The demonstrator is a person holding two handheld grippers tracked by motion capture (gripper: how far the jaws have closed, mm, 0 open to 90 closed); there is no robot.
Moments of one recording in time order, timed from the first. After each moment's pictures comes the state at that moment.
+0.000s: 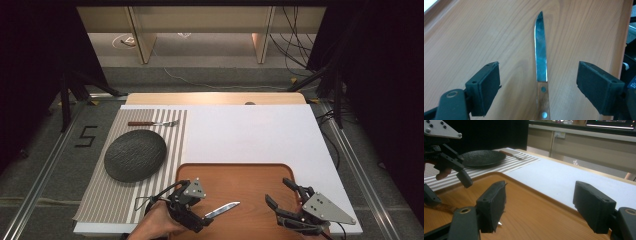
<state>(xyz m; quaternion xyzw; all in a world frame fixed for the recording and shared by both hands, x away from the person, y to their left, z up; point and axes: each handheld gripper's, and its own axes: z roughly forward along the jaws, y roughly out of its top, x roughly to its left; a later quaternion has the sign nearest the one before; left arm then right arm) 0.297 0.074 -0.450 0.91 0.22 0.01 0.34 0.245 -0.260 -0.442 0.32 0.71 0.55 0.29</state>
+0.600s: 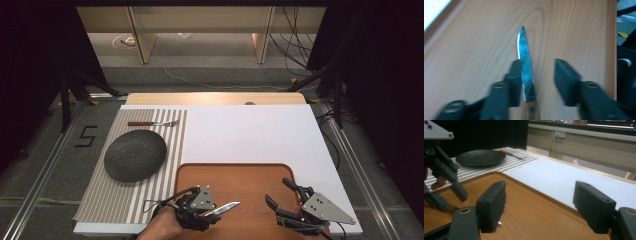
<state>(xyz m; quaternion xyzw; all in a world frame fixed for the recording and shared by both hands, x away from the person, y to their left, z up) 0.286 0.055 -0.457 0.93 0.15 0.04 0.35 0.245 -0.260 -0.443 0.32 0.71 0.55 0.29</state>
